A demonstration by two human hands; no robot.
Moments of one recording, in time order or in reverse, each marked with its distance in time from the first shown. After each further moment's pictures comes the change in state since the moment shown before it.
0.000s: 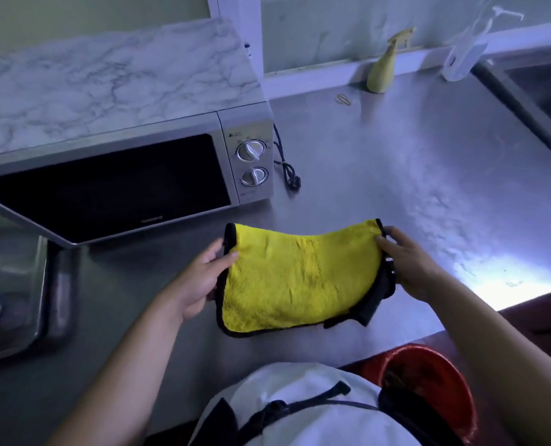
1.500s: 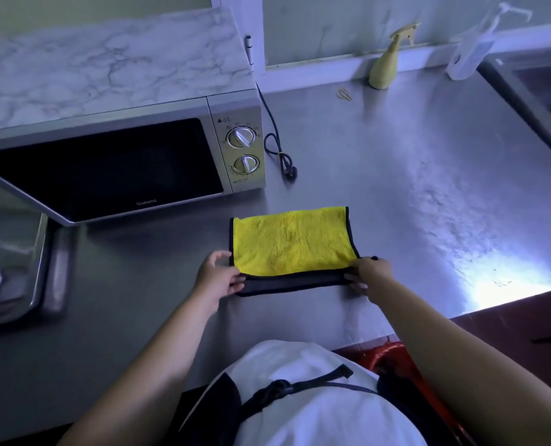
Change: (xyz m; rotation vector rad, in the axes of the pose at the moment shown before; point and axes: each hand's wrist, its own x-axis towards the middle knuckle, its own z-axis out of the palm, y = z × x) left_hand 0.025 -0.066 0.047 -0.041 0.473 -0.187; right_hand 0.034 0.059 0.015 0.132 0.302 0.353
